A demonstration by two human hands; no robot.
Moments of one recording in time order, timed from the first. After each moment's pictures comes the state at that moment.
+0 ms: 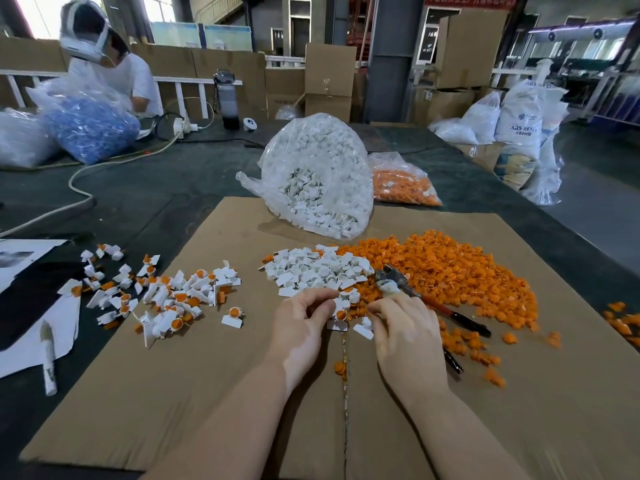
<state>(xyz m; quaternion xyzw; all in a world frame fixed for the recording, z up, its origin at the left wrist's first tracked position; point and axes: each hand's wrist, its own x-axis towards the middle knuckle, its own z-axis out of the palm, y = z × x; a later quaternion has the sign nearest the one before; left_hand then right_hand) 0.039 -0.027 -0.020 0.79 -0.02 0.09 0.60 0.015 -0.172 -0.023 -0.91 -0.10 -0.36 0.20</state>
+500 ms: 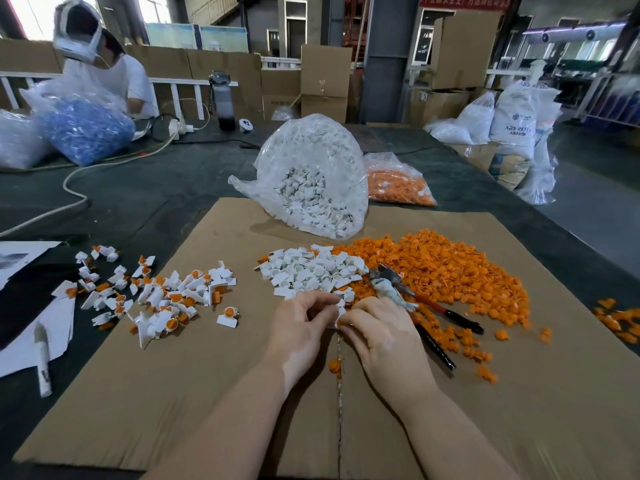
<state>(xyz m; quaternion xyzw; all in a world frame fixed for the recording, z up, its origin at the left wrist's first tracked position) 0.035 -0.032 -0.016 0.80 -0.04 0.07 0.60 0.011 -0.169 -0.020 -0.91 -0.21 -0.31 0.20</state>
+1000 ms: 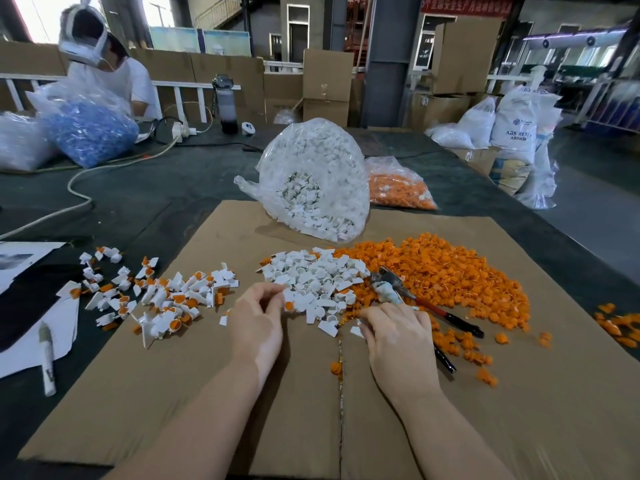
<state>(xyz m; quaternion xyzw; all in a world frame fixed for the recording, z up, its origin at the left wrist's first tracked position) 0.041 0.002 -0.016 0.79 0.12 0.19 0.57 0.014 -0.171 -0.026 -0.93 -0.09 -0.34 0.12</state>
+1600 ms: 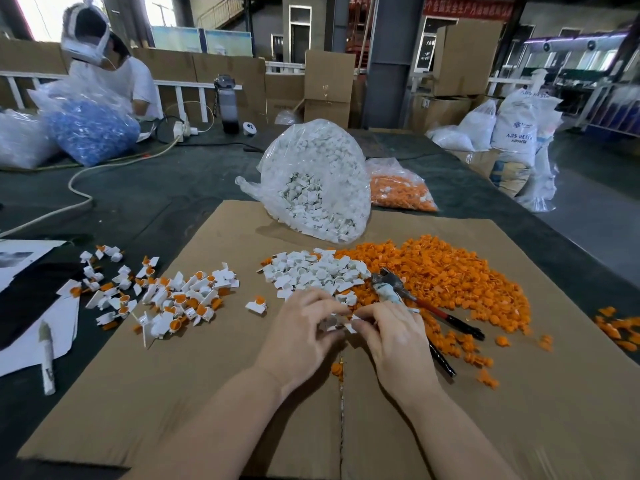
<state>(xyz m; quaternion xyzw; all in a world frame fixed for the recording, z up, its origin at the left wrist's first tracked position) 0.027 -0.018 -0.009 0.89 -0.22 0.17 0.35 0.012 -0.172 -0.022 -0.91 -0.13 -0.29 0.26</state>
